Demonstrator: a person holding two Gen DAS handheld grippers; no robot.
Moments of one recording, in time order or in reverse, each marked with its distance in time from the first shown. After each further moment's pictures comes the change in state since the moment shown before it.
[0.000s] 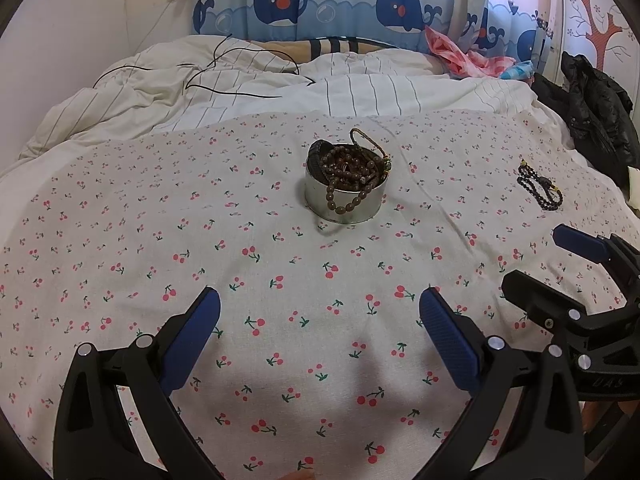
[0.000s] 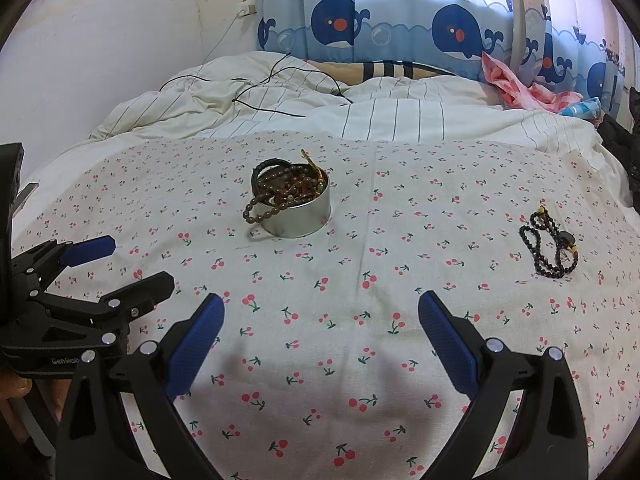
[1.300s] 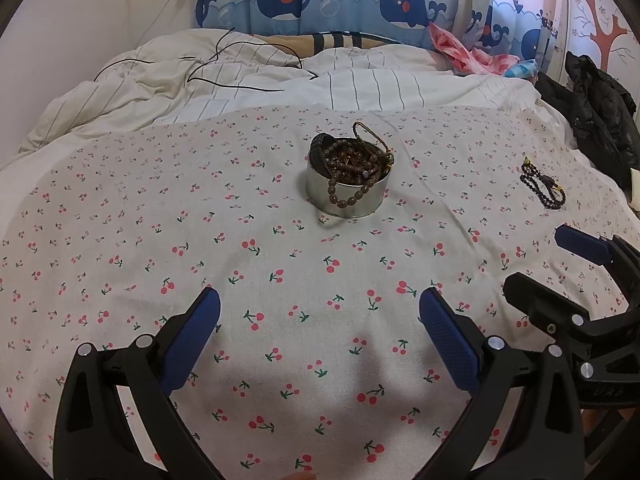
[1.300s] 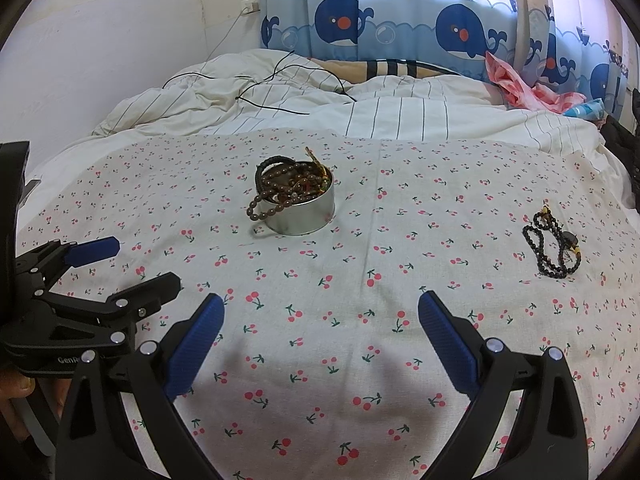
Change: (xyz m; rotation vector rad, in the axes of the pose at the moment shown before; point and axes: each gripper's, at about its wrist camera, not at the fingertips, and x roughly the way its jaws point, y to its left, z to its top) left arm 0.005 0.002 -0.003 -0.014 0.017 0.000; right arm 0.002 0.004 0.000 -0.010 0.005 0.007
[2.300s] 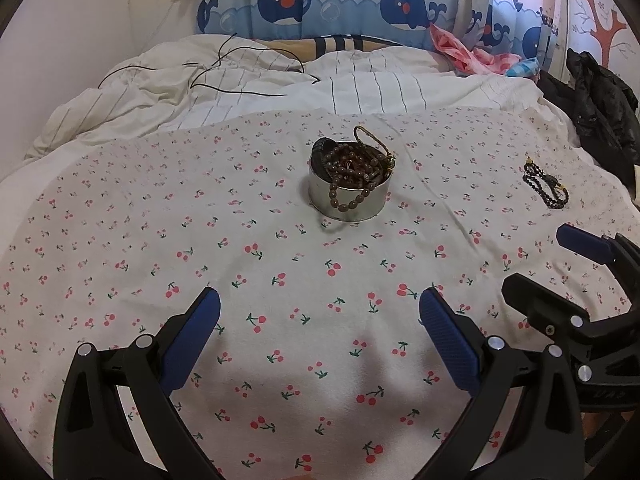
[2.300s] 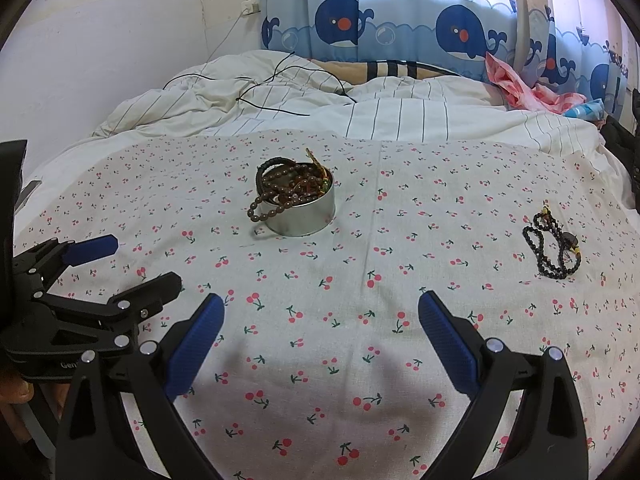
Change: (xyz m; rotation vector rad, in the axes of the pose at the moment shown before) left arm -0.004 -0.005 0.003 0.006 -0.005 0.022; right arm 0.000 0.000 0.000 -0.001 -0.002 0.003
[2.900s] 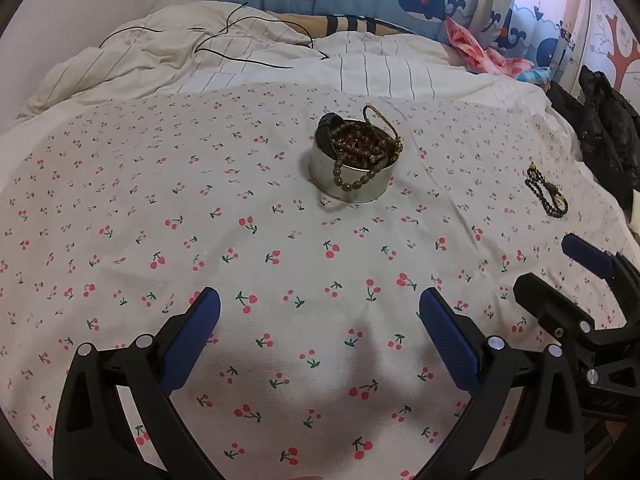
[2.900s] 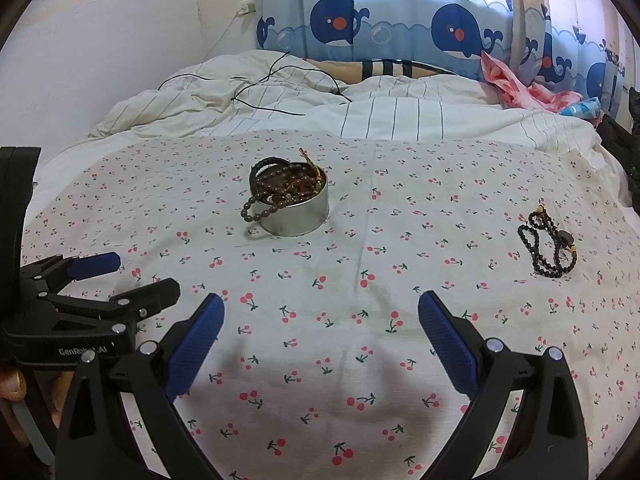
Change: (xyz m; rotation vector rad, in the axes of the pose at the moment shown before) left arm 0.014 0.007 -0.003 -0.085 0.080 -0.037; right arm -0.001 -0.007 0.001 0.004 0.003 -0.009
